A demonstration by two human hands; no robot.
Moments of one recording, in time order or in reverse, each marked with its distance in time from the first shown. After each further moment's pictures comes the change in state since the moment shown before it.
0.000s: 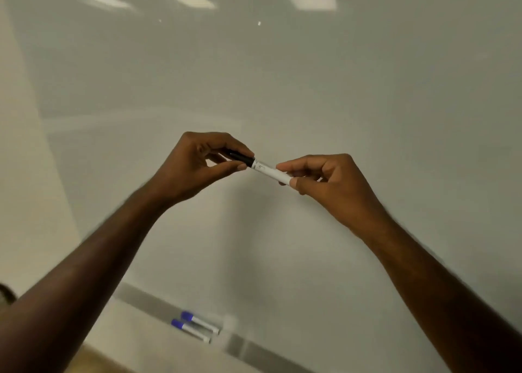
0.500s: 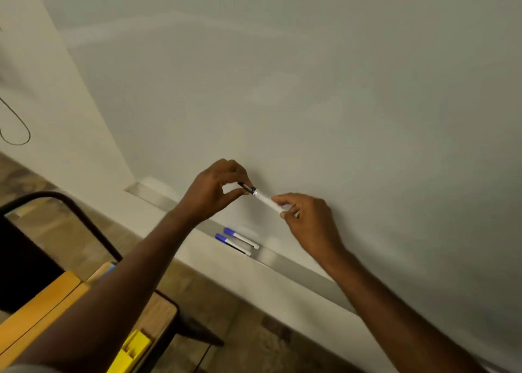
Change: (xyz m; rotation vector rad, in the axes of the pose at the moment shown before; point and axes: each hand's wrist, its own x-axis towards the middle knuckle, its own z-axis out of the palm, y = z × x) left_hand -0.176 -0.167 0.058 0.295 -0.147 -0.199; right_hand -0.070 0.157 0.191 -0.238 -0.112 0.287
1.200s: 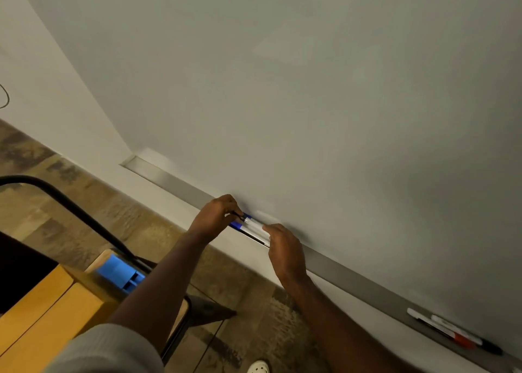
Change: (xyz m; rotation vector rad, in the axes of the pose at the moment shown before) left_hand -0.103 -0.173 0.136 -0.006 -0.356 -0.448; right_hand 0.000 0.120 0.232 -0.187 -0.129 0.075
